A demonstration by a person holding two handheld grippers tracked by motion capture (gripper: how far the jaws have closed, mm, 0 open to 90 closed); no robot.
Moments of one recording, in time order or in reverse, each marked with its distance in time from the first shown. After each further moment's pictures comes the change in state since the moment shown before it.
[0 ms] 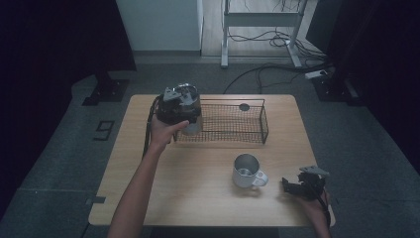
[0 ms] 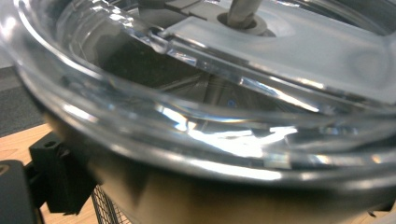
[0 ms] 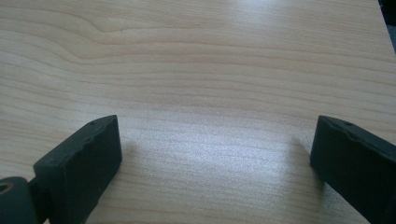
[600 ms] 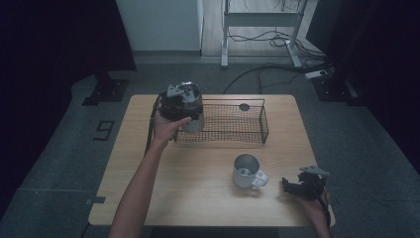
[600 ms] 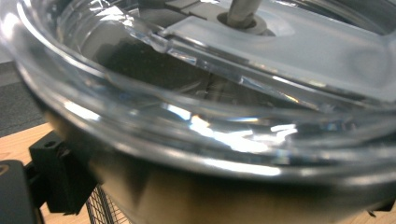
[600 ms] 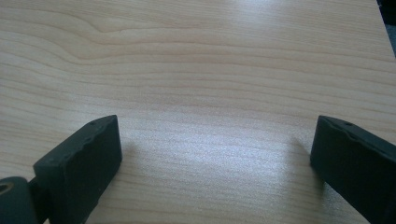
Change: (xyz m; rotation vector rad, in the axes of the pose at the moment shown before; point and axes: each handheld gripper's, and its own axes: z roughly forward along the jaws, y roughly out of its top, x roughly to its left) left arm 0.005 0.005 0.015 0.016 -0.009 -0.003; right arm 0.000 0.000 0.000 0.000 -0.002 0.002
